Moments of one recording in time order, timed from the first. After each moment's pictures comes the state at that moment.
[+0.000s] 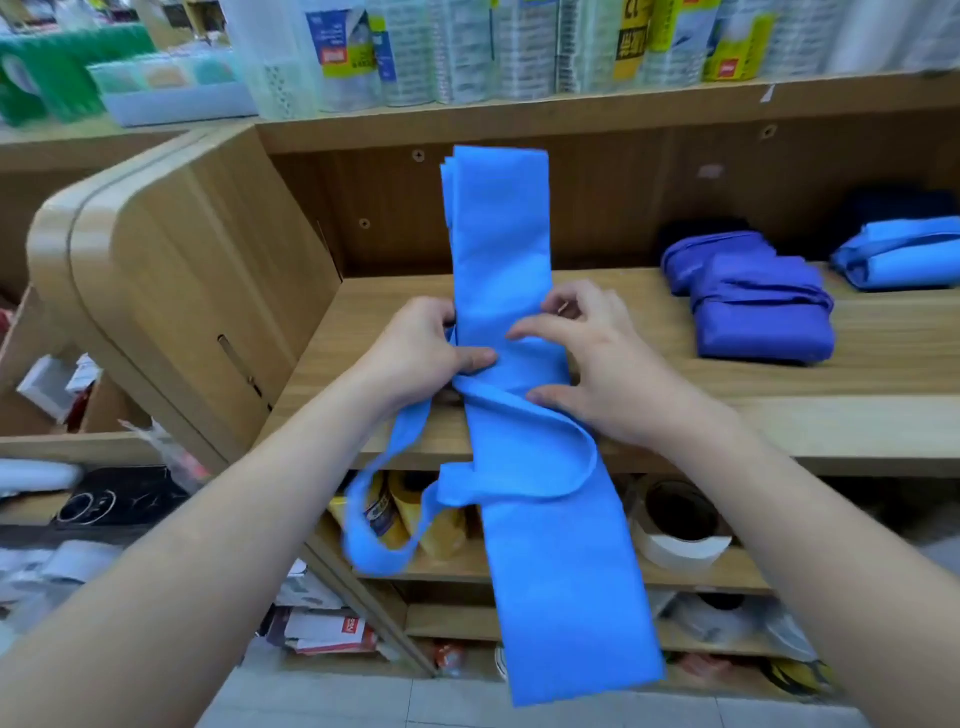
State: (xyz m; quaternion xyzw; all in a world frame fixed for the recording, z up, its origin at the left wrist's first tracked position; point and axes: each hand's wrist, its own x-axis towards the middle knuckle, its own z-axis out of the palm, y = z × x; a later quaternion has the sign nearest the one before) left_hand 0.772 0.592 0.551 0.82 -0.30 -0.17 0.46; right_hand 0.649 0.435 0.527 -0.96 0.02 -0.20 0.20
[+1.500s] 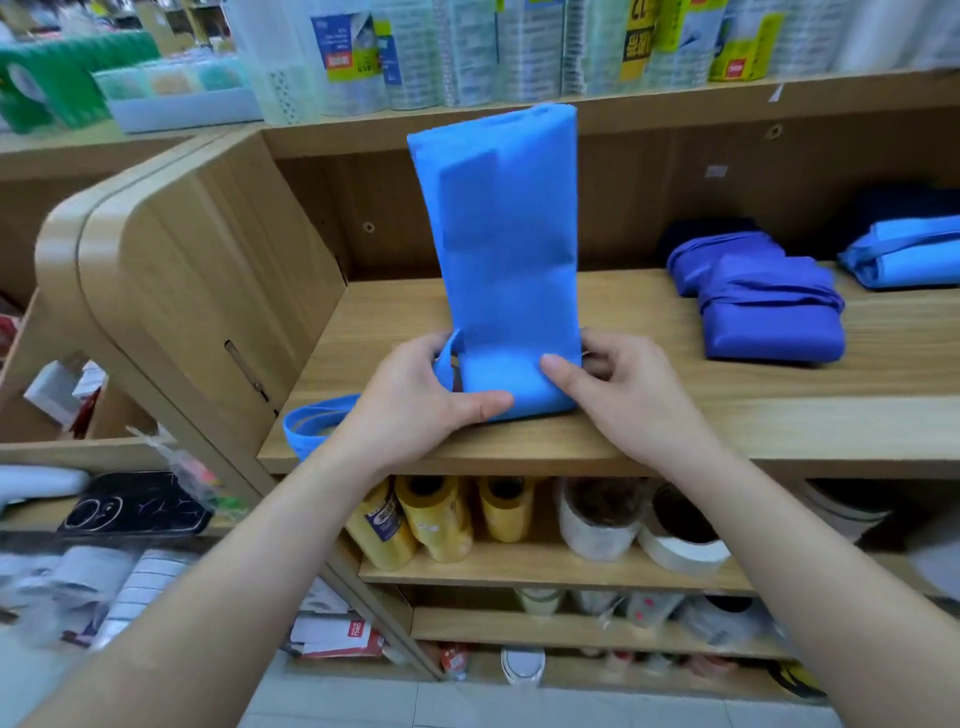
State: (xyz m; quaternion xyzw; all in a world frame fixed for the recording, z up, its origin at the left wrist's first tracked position) left_hand 0.737 0.624 0.547 0.80 -0.34 -0.14 0.48; right_hand 0.637 0.449 0.517 -0.84 0.12 -0.21 0.49
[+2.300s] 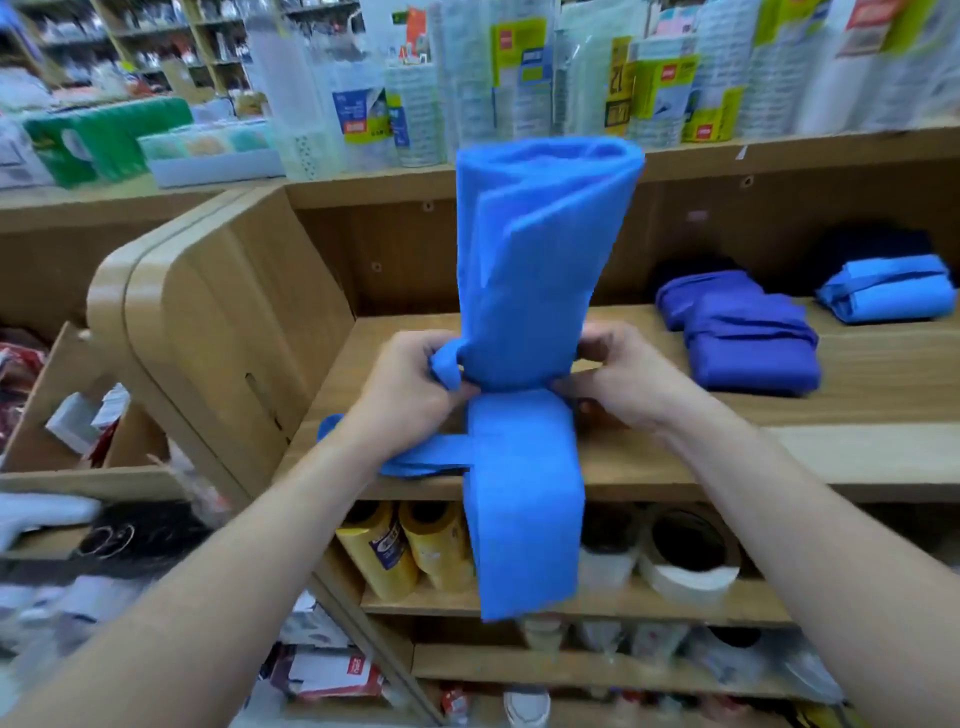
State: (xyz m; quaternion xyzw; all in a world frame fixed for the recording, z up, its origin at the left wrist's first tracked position) left_hand 0.755 0.616 0.561 0.75 -0.43 -0.05 0.51; right_hand 0.647 0.439 0.558 -0.79 0.10 -0.16 0.59
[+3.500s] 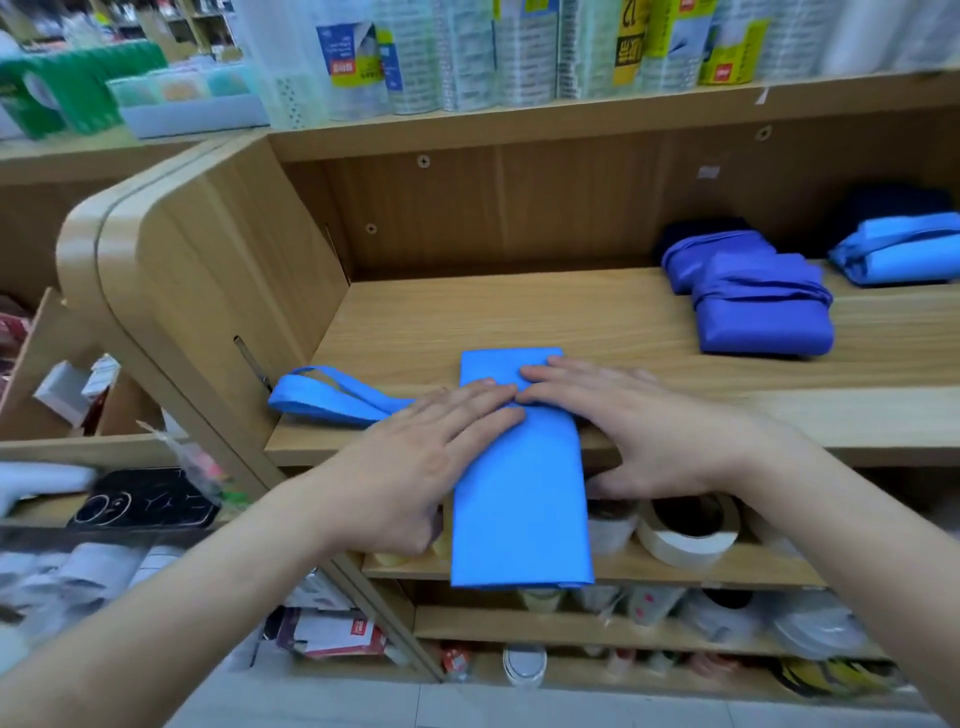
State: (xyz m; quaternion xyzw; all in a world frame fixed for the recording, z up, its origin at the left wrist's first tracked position) left_hand 0.739 0.663 0.510 0.74 -0.67 0.06 0.03; right_hand 0.607 0.434 0.529 -0.99 -0.06 0.04 0.12
